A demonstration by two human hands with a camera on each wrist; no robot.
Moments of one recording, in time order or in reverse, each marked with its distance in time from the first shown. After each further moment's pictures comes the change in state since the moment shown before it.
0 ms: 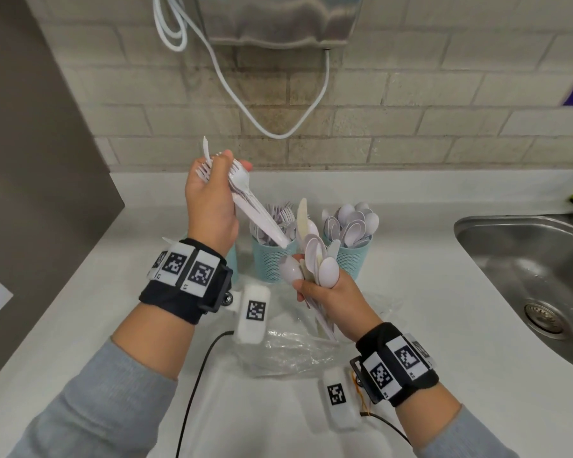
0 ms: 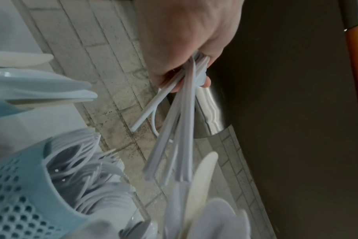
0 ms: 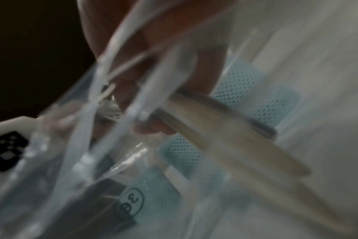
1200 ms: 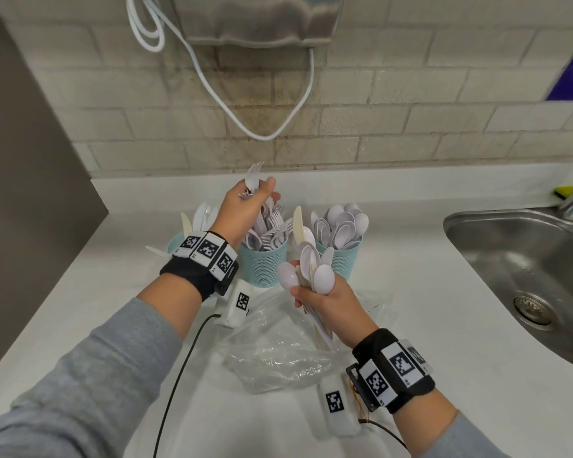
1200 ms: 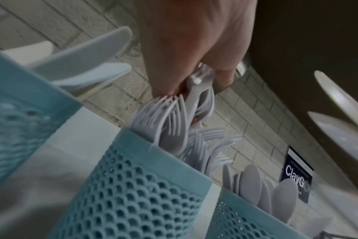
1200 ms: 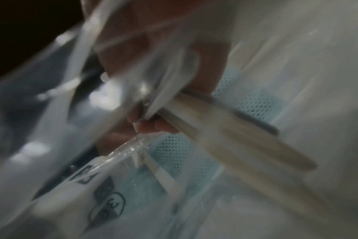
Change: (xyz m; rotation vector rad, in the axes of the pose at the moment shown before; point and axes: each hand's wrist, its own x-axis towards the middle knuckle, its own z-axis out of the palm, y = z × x) left_hand 0.032 -0.065 0.003 0.553 -0.337 -0.176; right_hand 0.004 0.014 -0.011 -0.002 0.042 -0.003
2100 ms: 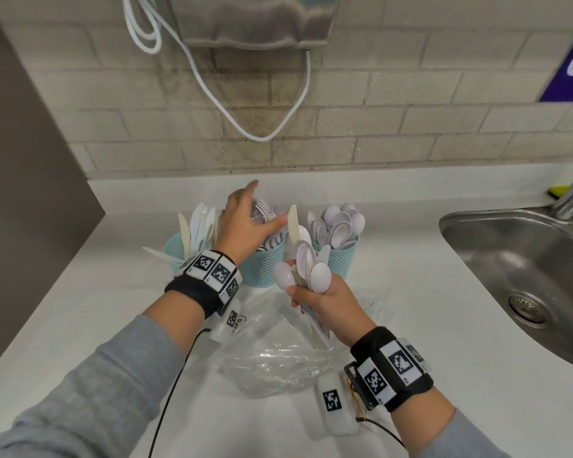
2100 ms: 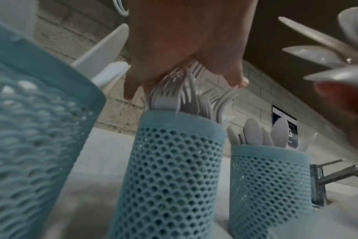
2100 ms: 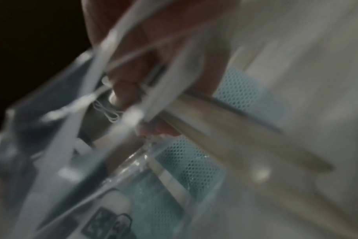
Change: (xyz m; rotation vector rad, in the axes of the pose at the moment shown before) left_hand -0.006 -0.032 -0.003 0.574 0.012 0.215; right_hand -0.003 -0.008 0.002 0.033 -0.029 -0.001
